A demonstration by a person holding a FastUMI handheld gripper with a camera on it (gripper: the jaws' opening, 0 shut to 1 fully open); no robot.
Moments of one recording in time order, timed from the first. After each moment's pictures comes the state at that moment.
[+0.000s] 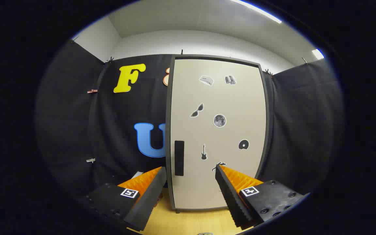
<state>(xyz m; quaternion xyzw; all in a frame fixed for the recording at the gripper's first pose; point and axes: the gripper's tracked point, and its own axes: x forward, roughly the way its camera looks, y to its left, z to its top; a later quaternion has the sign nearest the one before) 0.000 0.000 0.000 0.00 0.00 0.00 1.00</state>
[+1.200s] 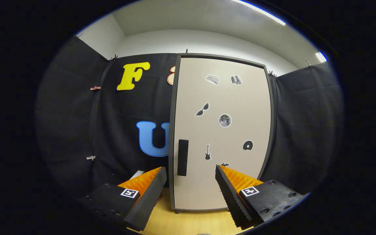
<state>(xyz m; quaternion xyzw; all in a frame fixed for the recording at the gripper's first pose) 0.014 0.014 -0.016 -0.02 0.01 0.01 1.00</state>
